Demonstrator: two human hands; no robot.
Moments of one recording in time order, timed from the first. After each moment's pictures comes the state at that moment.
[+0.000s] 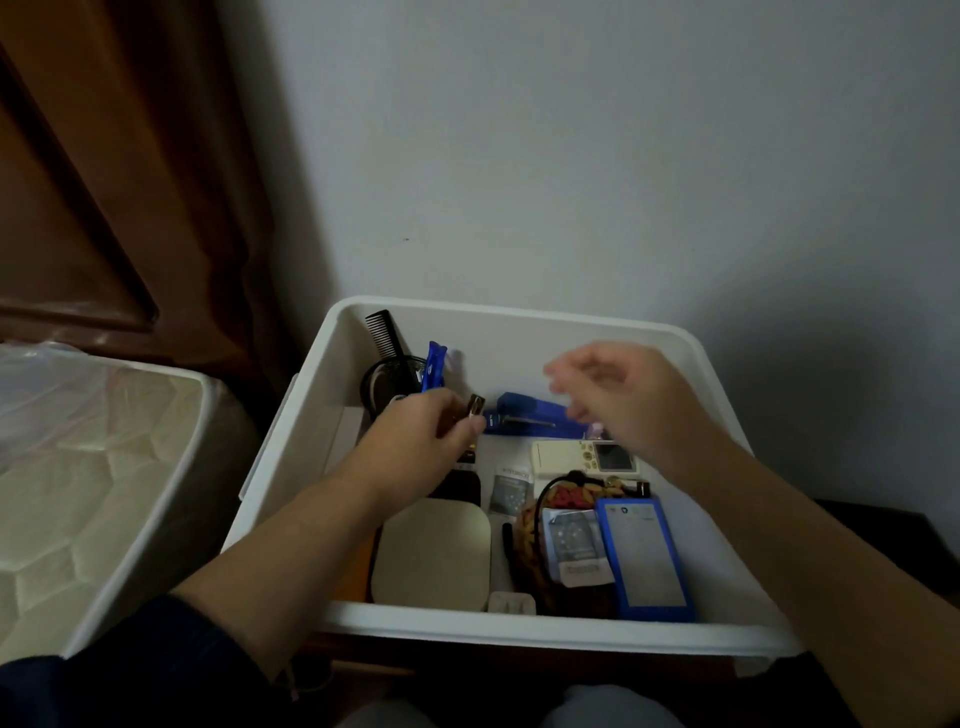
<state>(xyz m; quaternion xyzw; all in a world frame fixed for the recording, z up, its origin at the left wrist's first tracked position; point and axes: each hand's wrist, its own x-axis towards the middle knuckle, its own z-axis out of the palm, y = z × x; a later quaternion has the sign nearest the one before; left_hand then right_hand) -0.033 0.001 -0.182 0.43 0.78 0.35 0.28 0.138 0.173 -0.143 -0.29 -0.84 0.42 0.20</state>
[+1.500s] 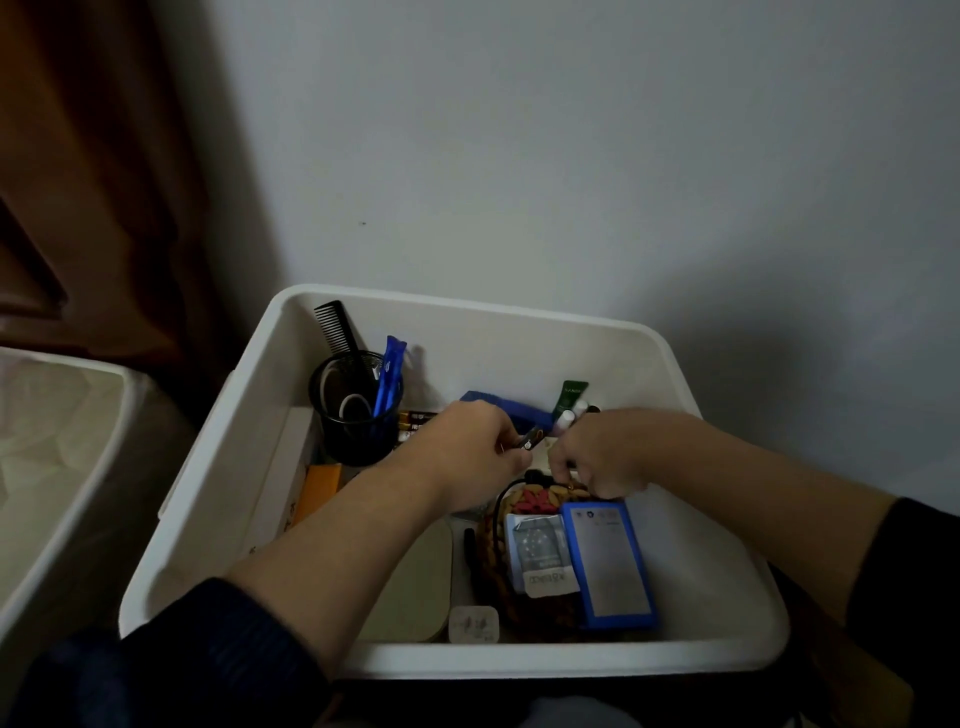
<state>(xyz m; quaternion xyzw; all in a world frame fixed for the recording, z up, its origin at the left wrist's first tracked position) 0.004 0.063 -0.182 0.53 0.76 0.23 0.31 0.135 0.225 -0.181 -0.21 -0.90 0.01 -0.40</state>
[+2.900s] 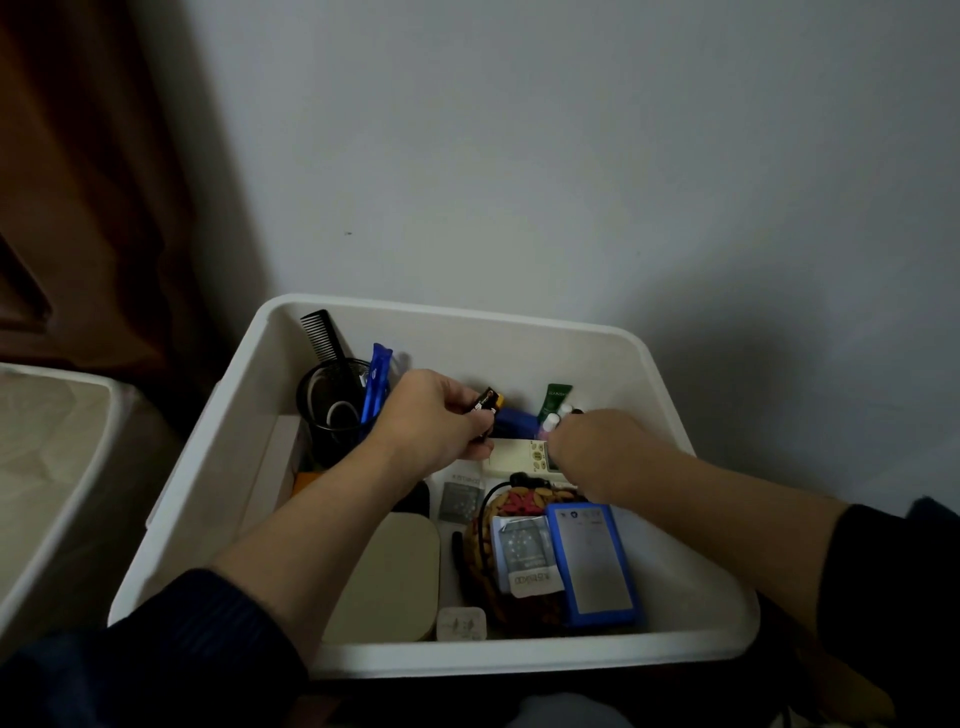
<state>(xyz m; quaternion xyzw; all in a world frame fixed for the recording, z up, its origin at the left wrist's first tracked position) -0.008 0.068 -0.177 0.27 0.70 0.50 0.43 0.145 0.203 -0.186 -0.20 -0.92 -0.18 -0.29</state>
